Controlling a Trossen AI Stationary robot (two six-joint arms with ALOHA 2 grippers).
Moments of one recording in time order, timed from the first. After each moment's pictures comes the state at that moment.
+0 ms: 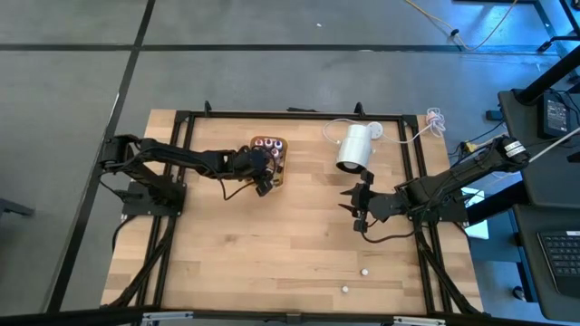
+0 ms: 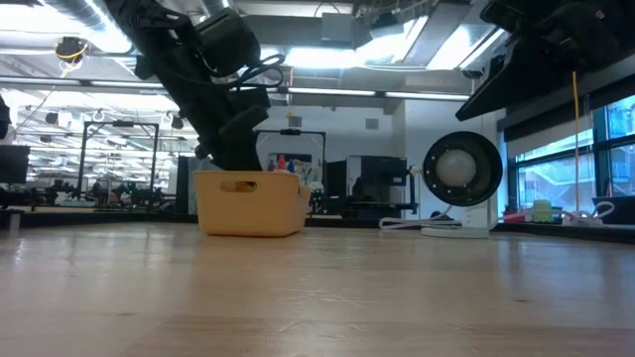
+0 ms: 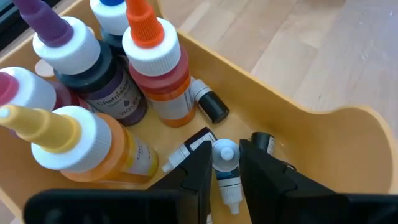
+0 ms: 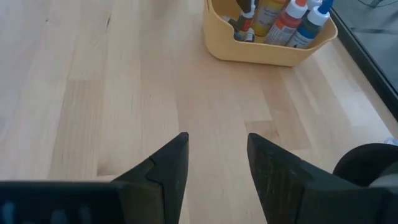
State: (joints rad) left arm 0.17 1.48 0.74 -0.12 -0.27 -0.34; right arm 0.39 1.09 0.62 -0.27 0.54 0.22
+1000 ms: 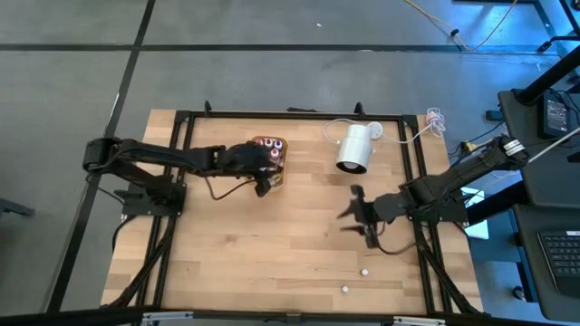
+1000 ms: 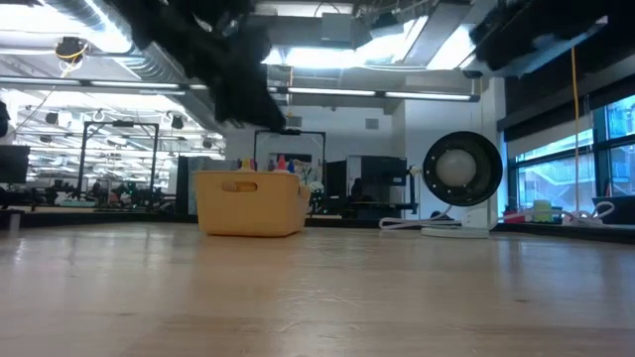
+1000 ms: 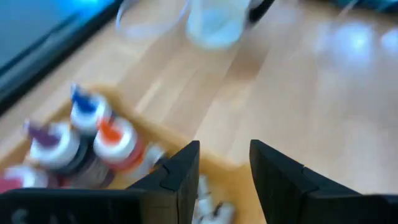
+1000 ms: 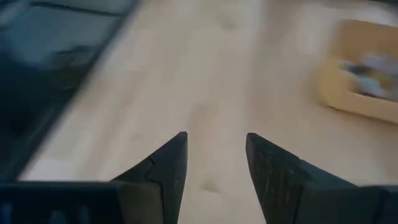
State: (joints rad) left arm 0.15 1.35 0.78 -0.08 -0.17 -0.25; right arm 0.42 1.09 0.70 -0.23 0.22 0.14
